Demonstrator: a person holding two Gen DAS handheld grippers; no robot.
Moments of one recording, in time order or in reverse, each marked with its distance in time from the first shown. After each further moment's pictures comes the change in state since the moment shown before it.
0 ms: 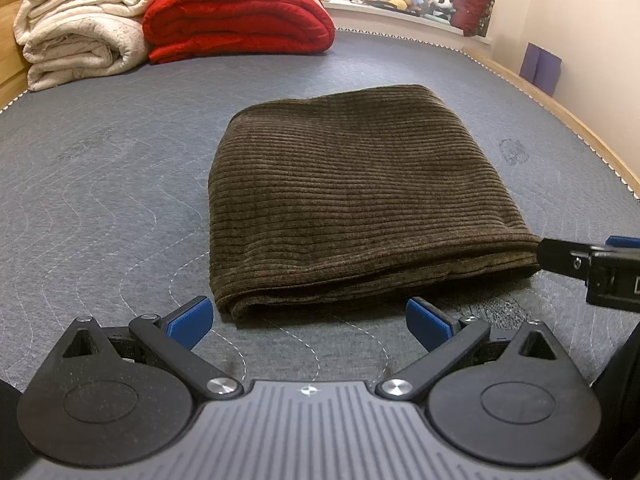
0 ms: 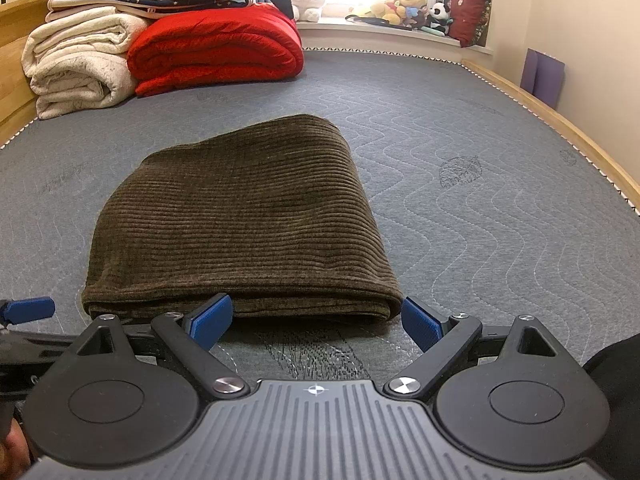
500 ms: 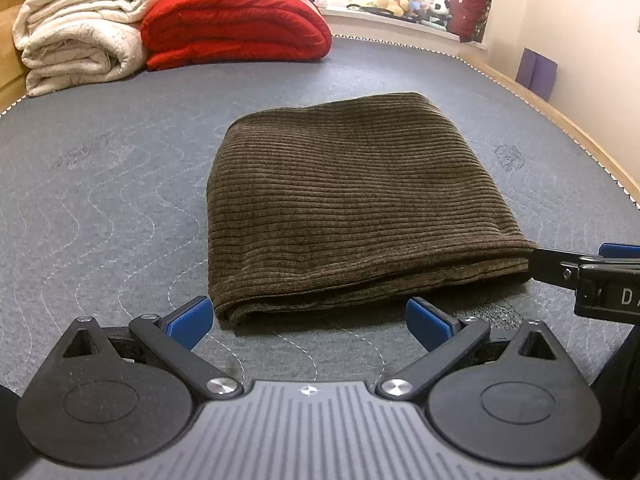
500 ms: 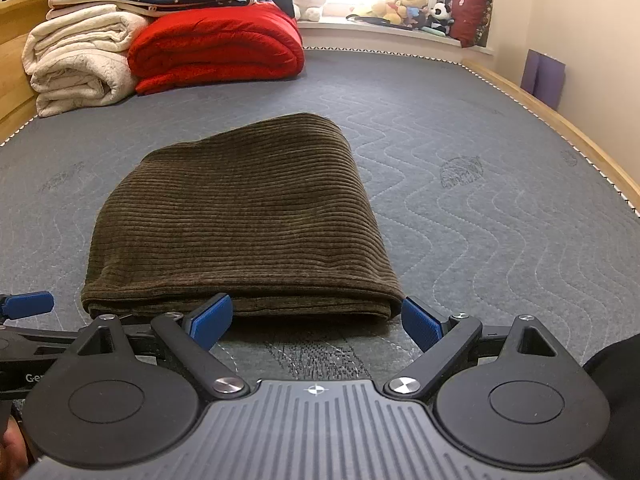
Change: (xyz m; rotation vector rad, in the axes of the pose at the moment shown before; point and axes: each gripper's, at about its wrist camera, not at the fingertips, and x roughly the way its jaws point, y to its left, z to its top) left arm -0.003 0.003 0.000 0.009 -0.025 -0.017; right arm 0.001 -0.002 -0.001 -0.007 0.004 0.002
